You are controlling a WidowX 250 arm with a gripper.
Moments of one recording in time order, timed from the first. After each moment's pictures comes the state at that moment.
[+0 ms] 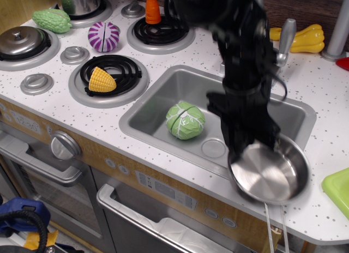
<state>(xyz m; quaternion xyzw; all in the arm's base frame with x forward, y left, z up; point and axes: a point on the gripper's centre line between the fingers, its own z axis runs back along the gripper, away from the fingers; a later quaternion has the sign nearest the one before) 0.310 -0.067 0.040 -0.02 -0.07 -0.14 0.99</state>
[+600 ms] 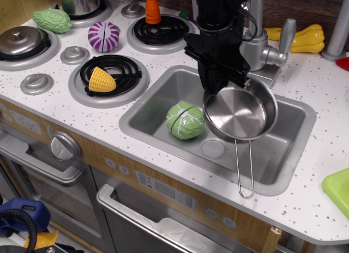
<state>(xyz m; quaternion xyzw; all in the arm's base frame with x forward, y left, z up) 0.358 -0.012 0.059 0.02 -0.14 -0.13 0.98</state>
